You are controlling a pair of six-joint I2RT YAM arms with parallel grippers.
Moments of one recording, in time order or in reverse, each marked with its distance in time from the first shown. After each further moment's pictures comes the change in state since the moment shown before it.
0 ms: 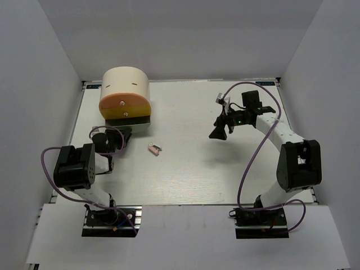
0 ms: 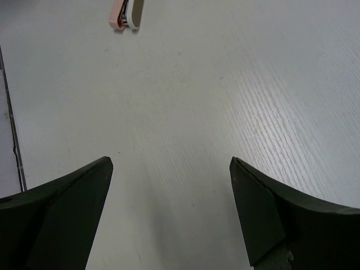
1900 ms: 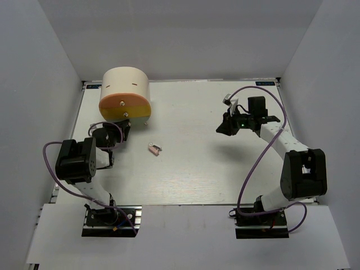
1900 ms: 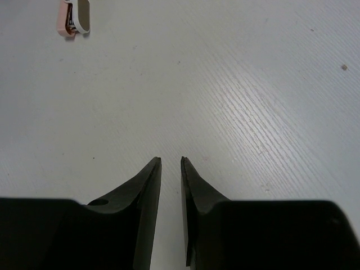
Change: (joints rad) left arm 0.002 0.067 0.075 0.061 -0.051 -0.173; right arm -0.033 -0.099 -0.150 0.213 0.145 0.183
